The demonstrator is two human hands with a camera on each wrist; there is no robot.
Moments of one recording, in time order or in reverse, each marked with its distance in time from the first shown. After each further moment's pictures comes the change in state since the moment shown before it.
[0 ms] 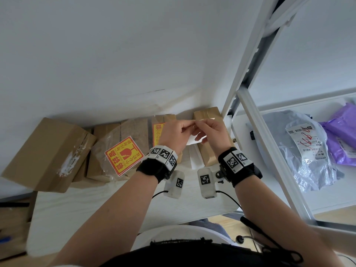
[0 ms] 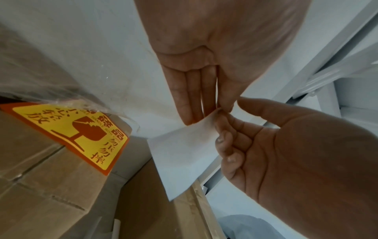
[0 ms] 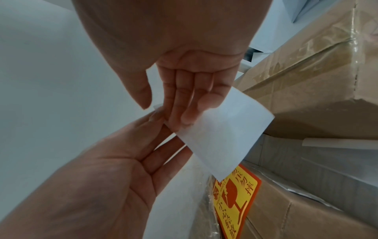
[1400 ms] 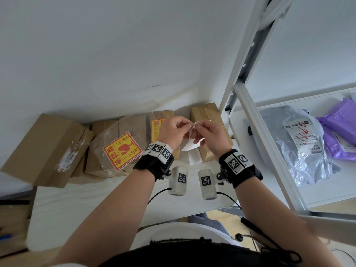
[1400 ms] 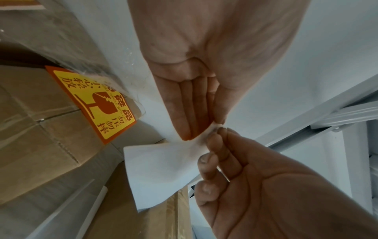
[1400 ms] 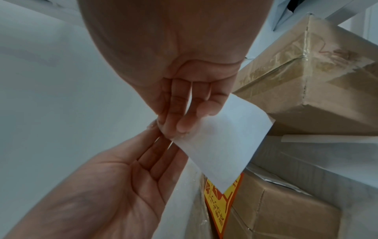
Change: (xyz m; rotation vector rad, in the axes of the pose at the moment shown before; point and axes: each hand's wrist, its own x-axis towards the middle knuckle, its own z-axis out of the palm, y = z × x) left_hand -0.007 -0.001 0.005 -0.311 -0.005 -0.295; right_hand -0.016 0.014 -0.006 -0.058 -0.057 -0.041
